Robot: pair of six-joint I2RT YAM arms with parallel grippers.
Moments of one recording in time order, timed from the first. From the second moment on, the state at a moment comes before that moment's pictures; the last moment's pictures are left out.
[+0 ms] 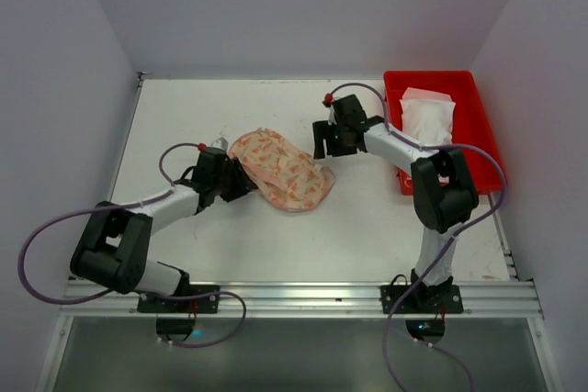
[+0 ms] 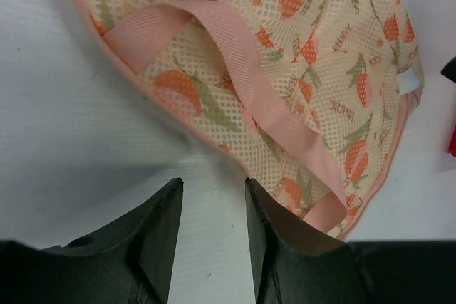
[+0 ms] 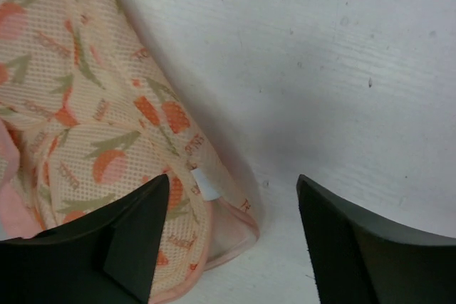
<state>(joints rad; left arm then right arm) -0.33 1.39 0.59 -0.02 0.14 -0.75 0.46 1.88 1.37 -0.40 -0.08 0.26</state>
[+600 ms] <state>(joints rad) -0.39 1.51 0.64 0.13 0.20 -0.81 0.45 1.93 1.14 -0.25 -0.46 0.47</state>
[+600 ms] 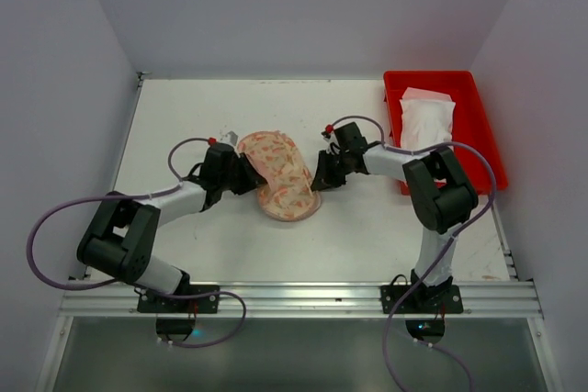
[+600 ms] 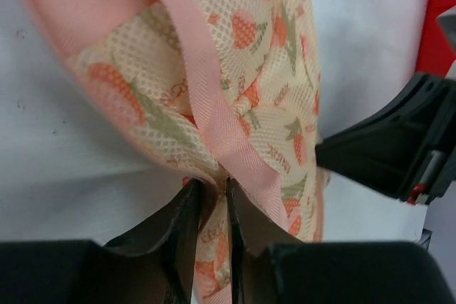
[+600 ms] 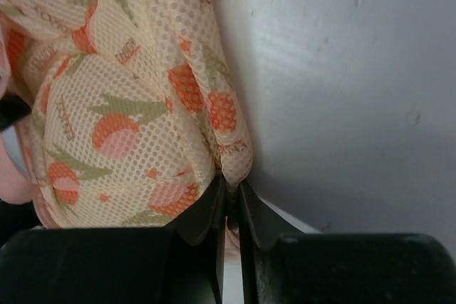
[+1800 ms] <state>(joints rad) -0.40 0.65 1.01 -0.58 -0.36 -0.51 0.49 0.38 1.01 -0.54 0.35 0.34</state>
